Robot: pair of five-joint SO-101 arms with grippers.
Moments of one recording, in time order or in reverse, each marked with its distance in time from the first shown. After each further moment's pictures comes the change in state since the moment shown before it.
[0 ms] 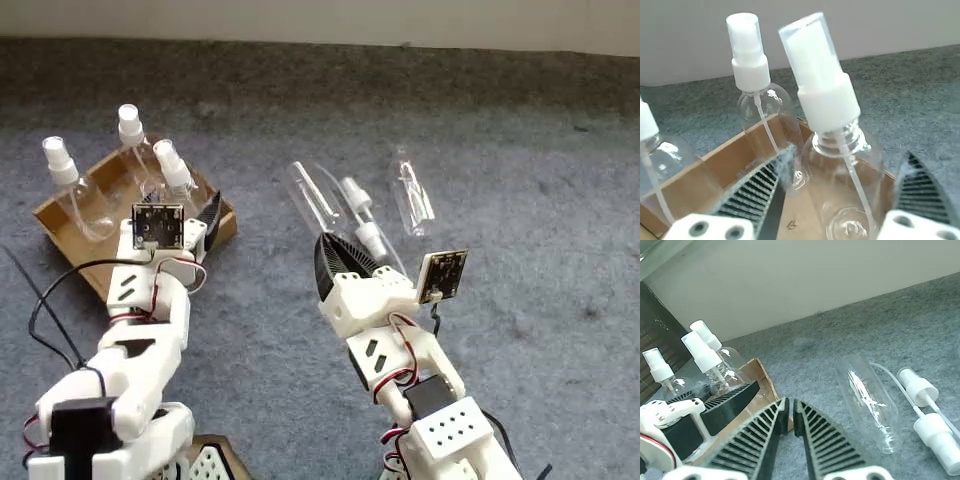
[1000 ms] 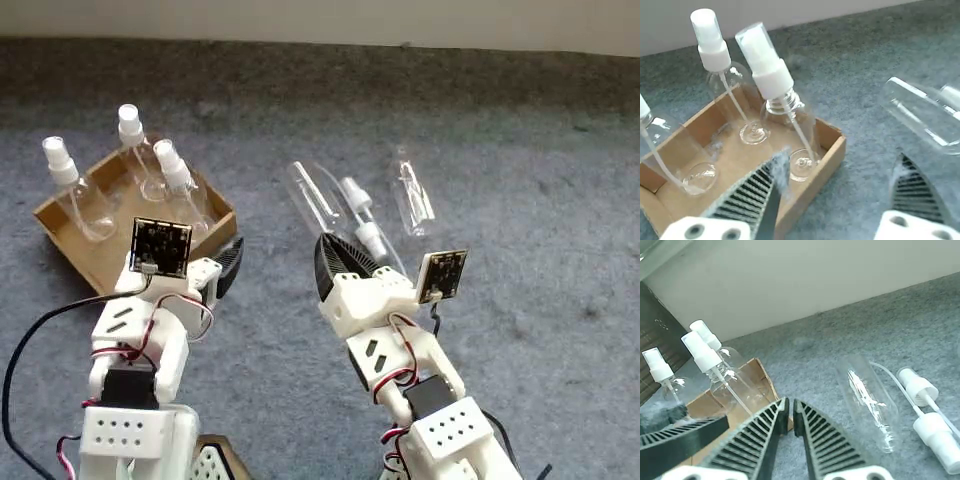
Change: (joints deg) left arm 6.8 -68.2 2.5 78.9 0.5; right arm 0.0 0.0 0.0 1.1 0.0
